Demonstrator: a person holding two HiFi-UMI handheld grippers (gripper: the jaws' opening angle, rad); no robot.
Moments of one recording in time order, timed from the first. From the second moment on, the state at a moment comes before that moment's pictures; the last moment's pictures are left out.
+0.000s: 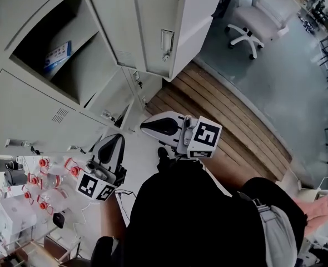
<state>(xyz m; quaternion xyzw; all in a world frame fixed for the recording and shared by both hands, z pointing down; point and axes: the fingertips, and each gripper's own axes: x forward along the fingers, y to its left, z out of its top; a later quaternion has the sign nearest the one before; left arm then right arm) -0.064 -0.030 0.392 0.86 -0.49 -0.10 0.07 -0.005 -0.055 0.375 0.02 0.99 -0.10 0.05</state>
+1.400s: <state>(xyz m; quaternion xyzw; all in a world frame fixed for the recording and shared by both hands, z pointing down) -0.026 0.205 0.457 0.85 -0.51 -0.11 0.11 0.026 0.175 0.421 0.04 0.99 -0.11 0.03</state>
